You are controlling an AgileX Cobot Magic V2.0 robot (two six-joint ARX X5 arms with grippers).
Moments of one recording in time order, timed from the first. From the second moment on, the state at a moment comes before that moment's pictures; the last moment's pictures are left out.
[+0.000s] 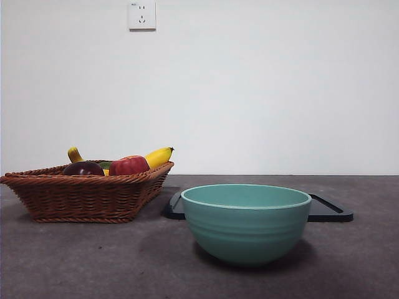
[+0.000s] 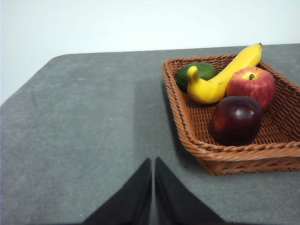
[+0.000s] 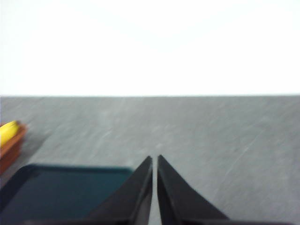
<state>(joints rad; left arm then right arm) 0.05 0.01 0.03 -0.18 0.10 0.06 -0.03 0.36 0.53 -0.26 -0.13 0.08</state>
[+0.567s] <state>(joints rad) 0.05 0.01 0.03 -0.18 0.10 0.06 -0.08 0.08 0.07 0.06 -0.13 0.06</state>
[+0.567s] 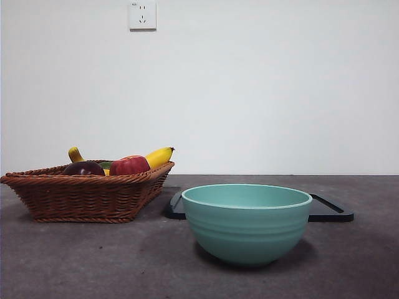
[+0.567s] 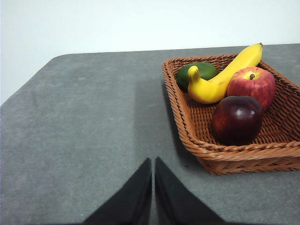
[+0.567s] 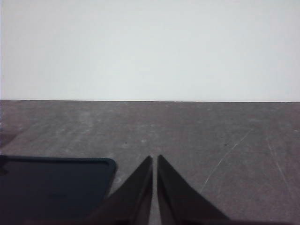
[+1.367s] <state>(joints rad) 0.05 0.01 0.03 -0.18 0.10 0.06 -0.01 0.01 0.02 -0.15 -0.10 0.03</state>
